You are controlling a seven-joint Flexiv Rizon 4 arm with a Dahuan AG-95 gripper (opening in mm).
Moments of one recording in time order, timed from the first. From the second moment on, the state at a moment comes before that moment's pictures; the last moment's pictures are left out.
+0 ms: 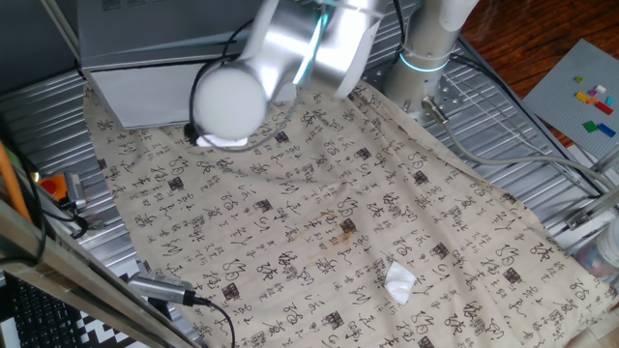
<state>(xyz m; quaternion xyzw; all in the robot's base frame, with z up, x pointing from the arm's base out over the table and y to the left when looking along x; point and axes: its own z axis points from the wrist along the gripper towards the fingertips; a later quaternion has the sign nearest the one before) 0.440 -0.075 0.191 0.49 -0.79 0.20 0.31</state>
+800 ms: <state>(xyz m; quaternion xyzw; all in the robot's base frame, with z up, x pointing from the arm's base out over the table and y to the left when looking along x) 0.457 -0.072 0.194 0.42 -0.85 0.16 0.29</state>
